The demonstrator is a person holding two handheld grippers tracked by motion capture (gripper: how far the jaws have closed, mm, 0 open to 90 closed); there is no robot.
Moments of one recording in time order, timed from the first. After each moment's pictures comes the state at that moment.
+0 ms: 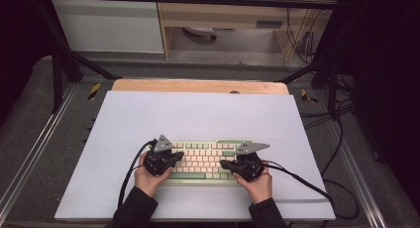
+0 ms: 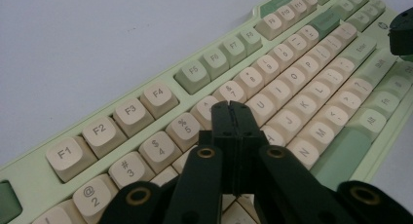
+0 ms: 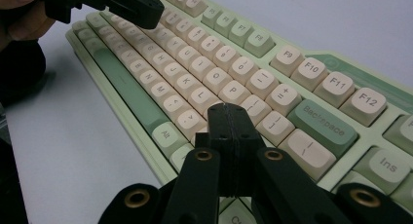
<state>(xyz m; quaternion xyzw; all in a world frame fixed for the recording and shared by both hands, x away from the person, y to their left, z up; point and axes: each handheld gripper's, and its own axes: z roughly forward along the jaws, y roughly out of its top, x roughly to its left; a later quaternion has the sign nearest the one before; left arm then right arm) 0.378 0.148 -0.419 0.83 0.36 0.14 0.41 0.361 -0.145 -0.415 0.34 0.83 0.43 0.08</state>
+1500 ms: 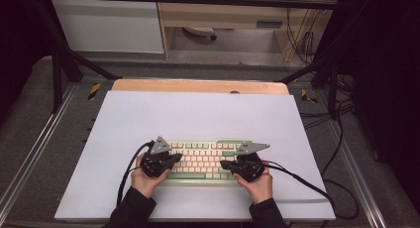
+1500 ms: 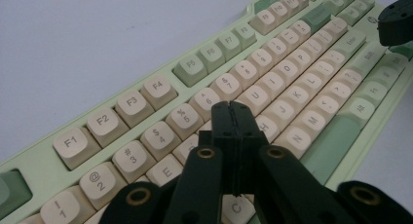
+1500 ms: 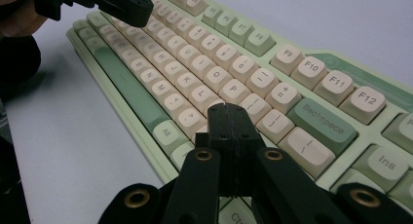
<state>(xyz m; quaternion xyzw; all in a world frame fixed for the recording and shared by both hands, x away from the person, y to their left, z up) 0.370 0.157 -0.416 0.83 0.35 0.14 0.41 0.360 -0.146 -0.414 0.34 0.83 0.43 0.08</state>
